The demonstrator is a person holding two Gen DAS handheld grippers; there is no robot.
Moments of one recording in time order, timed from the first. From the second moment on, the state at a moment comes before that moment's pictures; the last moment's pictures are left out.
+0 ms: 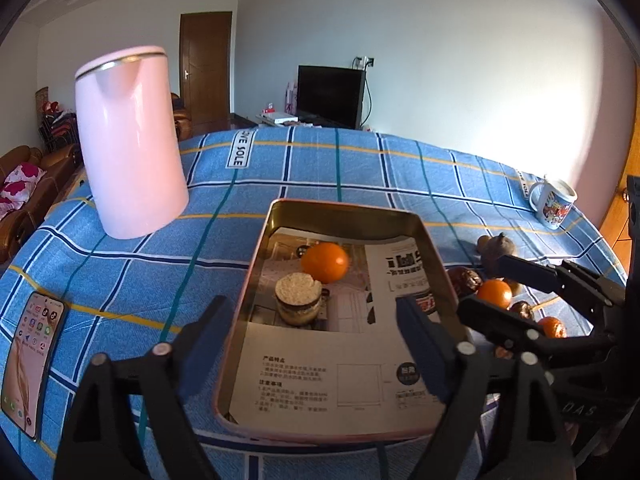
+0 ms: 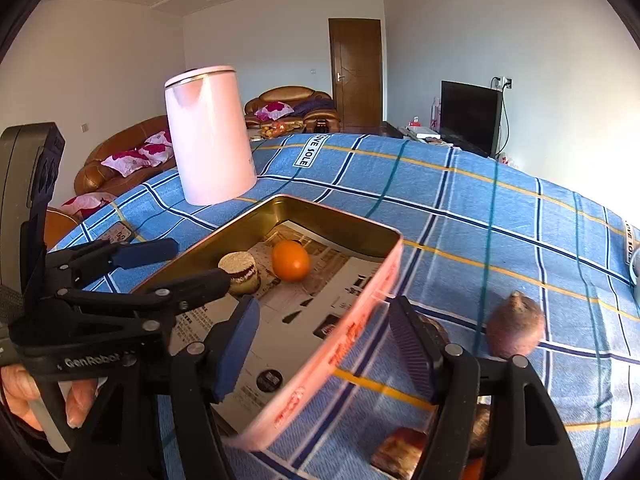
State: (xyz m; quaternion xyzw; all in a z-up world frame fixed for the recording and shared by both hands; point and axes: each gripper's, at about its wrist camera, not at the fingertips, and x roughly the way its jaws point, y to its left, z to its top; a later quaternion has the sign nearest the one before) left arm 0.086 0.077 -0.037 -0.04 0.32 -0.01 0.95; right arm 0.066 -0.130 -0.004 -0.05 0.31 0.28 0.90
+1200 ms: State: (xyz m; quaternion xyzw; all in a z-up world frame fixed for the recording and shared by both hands) left arm 0.066 -0.074 -0.055 0.05 0.33 -0.13 0.93; right arm 0.040 -0.278 -0.040 0.01 0.37 0.17 0.91
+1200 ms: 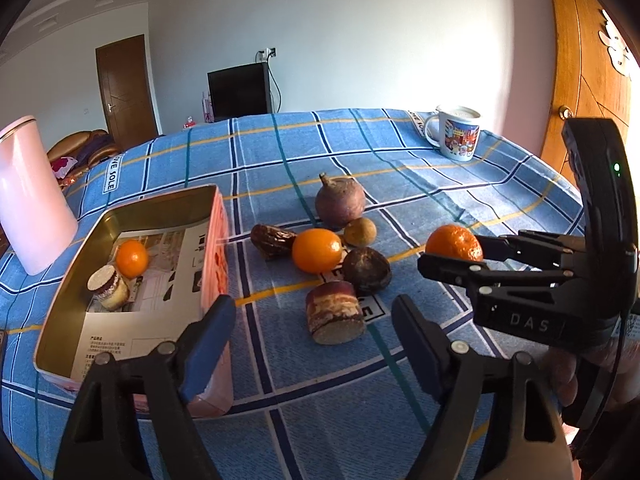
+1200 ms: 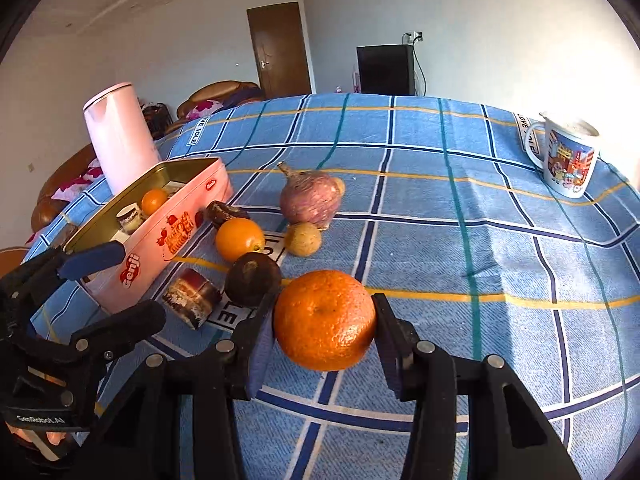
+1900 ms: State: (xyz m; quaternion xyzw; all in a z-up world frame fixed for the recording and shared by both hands) left arm 0.087 -0.100 -0.074 0.10 0.38 -0.10 0.91; right arm 0.046 -0.286 -0.042 0.04 0.38 0.18 0.90
